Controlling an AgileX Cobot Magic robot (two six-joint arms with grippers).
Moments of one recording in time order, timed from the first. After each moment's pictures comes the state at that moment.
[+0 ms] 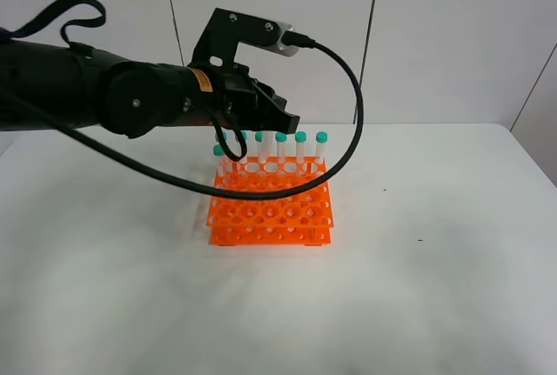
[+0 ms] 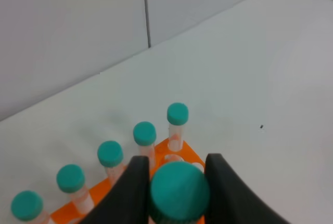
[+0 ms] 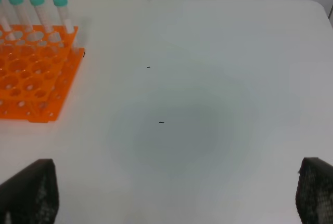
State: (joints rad) left arm -0.65 1.69 -1.14 0.00 -0.11 0.02; right arm 0.06 0.00 -0.50 0.03 1.03 -0.03
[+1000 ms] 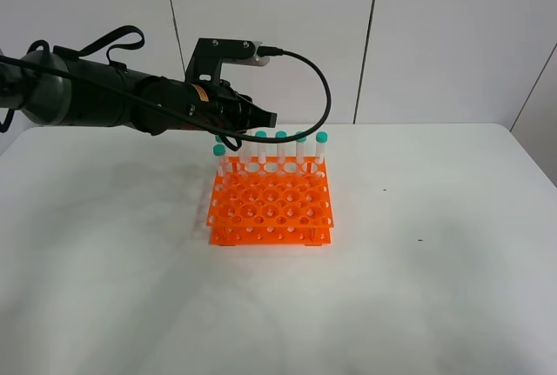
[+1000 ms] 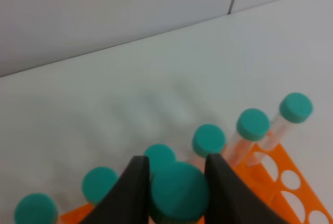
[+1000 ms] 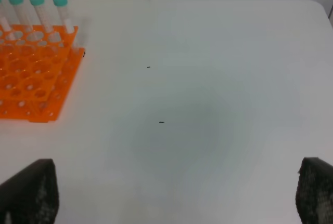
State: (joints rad) left arm -0.51 1.86 -1.21 0.00 -0.14 -0.09; right arm 0.06 0.00 -0.50 0.03 1.03 -0.03
